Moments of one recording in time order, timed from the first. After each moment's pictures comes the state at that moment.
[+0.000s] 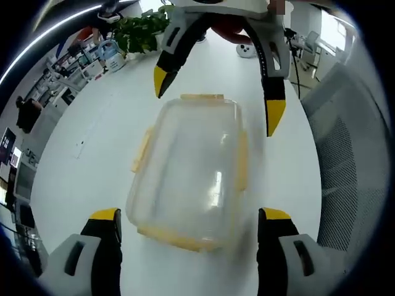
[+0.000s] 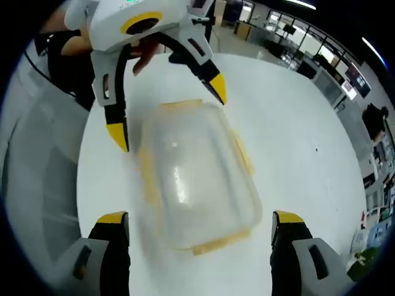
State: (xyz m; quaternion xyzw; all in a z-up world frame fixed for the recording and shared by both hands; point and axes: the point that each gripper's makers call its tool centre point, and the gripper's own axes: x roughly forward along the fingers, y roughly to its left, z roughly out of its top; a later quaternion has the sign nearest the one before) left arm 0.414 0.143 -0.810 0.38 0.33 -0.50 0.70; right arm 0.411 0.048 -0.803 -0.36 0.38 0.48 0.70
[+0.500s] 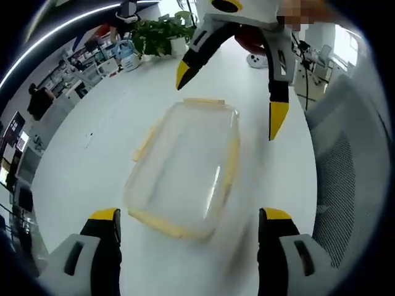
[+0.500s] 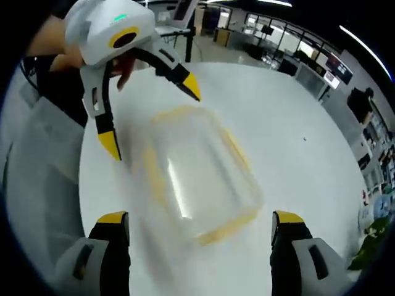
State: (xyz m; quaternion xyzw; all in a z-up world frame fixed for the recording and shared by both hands) left arm 0.400 0.150 -0.804 0.34 0.33 -0.47 0.74; right arm 0.400 0.039 -0.795 -0.30 0.37 0.45 0.75
